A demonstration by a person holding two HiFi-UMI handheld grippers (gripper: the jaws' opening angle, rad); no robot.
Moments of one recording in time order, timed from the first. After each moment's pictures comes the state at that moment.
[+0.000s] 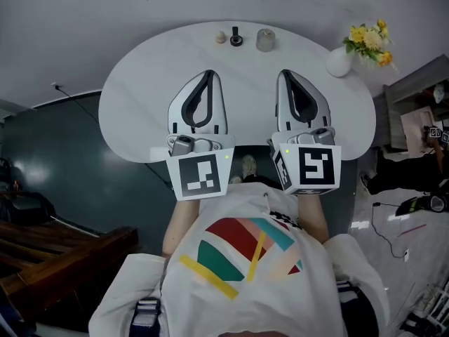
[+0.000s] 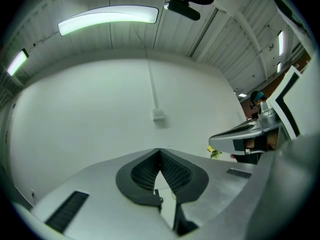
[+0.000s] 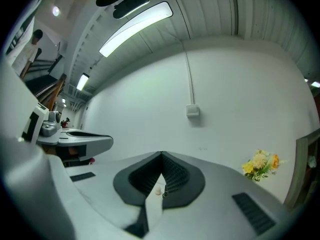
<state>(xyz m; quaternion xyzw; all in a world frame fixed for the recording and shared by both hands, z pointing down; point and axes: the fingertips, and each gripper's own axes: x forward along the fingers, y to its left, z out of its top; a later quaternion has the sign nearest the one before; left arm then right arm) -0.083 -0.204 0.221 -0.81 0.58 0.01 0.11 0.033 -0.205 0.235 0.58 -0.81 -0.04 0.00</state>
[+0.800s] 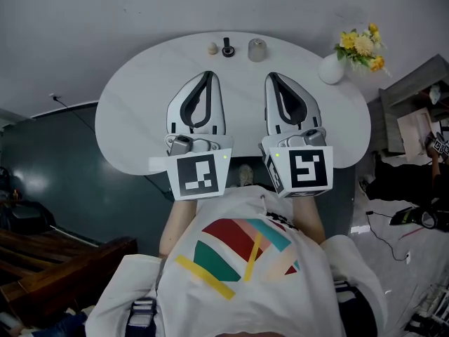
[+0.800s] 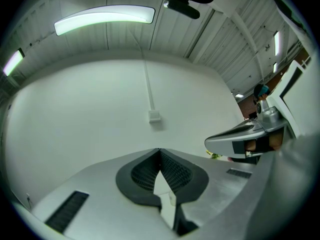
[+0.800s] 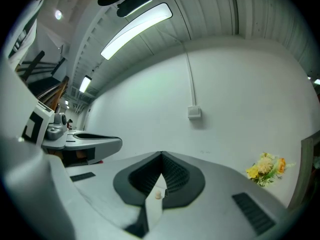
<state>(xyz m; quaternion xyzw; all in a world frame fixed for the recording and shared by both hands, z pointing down) -0.059 -0.223 0.213 -0.81 0.57 0.01 0.12 0.038 -0.218 0.228 0.57 -0.82 -0.05 -0.01</state>
